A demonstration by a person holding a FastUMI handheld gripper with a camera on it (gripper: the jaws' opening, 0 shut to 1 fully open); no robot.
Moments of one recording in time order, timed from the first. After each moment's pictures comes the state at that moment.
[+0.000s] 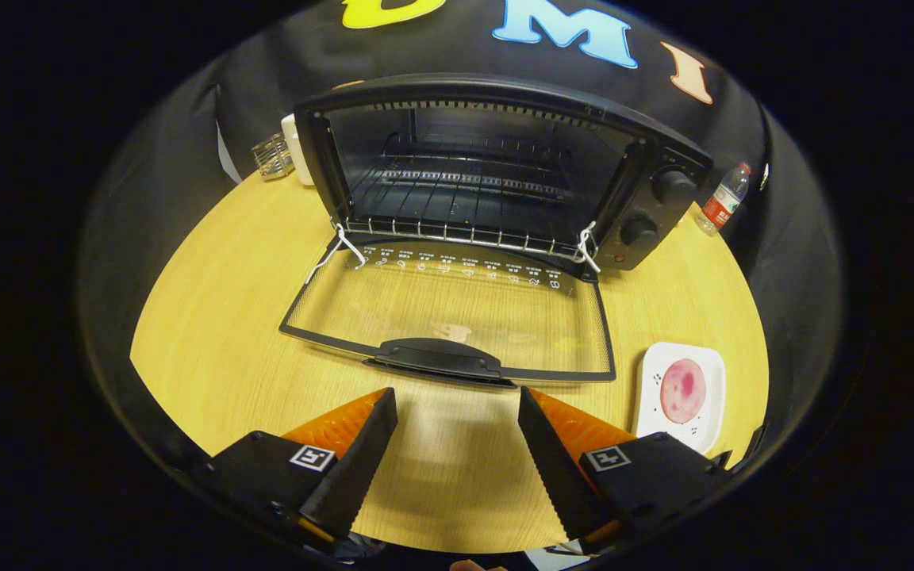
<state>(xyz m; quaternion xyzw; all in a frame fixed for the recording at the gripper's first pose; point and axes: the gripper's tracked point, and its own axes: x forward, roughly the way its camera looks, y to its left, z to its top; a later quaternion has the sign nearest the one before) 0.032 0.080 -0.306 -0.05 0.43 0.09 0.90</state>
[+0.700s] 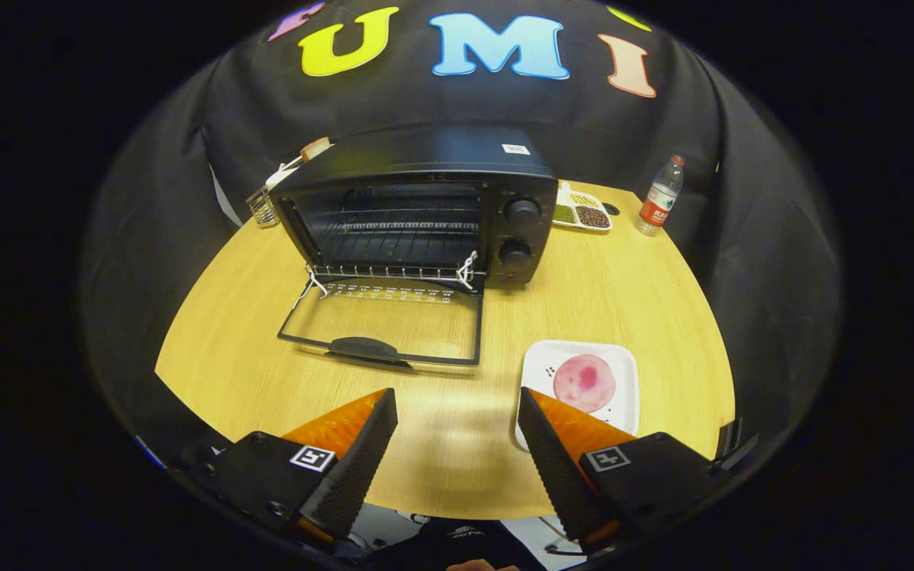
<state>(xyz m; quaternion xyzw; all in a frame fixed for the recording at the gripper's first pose) -0.001 -0.036 -0.239 0.00 0.40 0.07 0.91</state>
